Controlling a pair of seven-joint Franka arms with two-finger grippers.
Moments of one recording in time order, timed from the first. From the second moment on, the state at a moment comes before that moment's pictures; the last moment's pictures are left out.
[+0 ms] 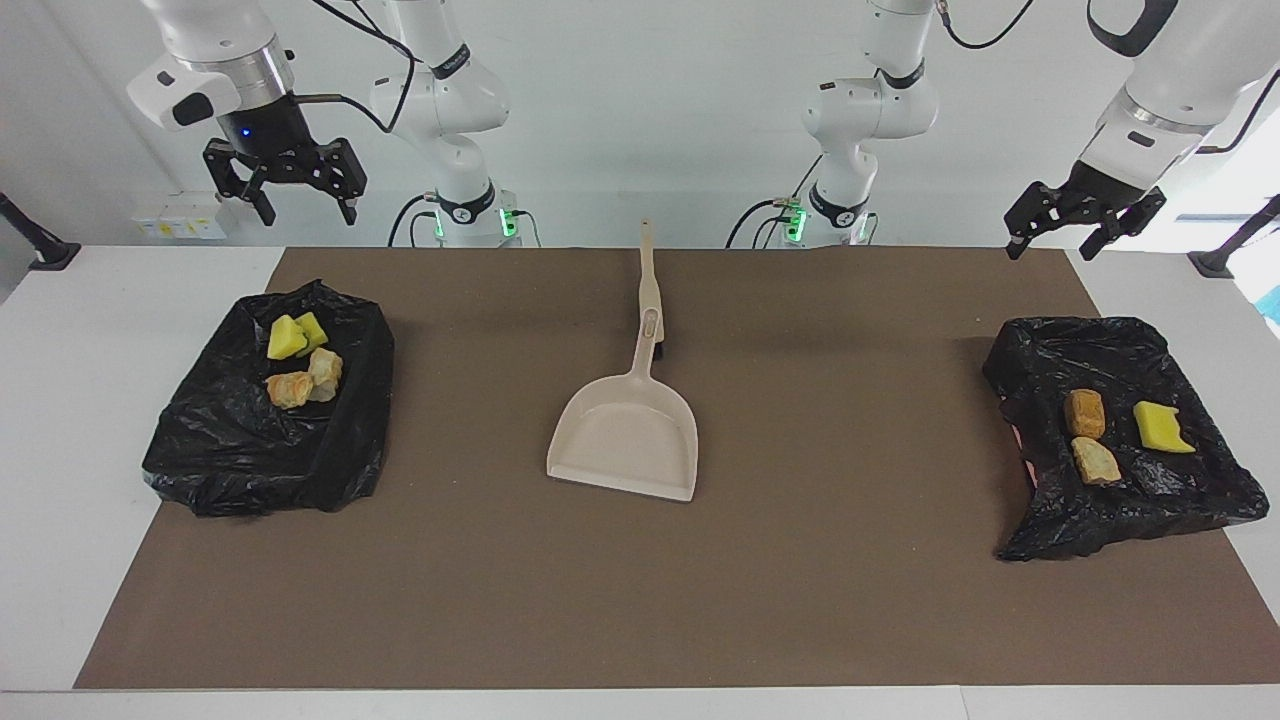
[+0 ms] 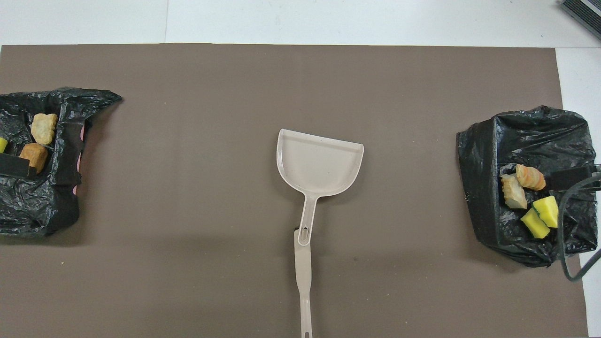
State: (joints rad) left arm -0.03 -0.07 0.06 -1.62 0.01 1.53 0.11; right arm 0.08 -0.14 -0.10 -1.63 -0.05 1.50 -0.07
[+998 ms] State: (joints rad) left arm -0.04 -0.07 0.05 -1.62 0.01 1.53 0.11; right arm 0.08 -0.14 -0.10 -1.63 -0.05 1.49 -0.07
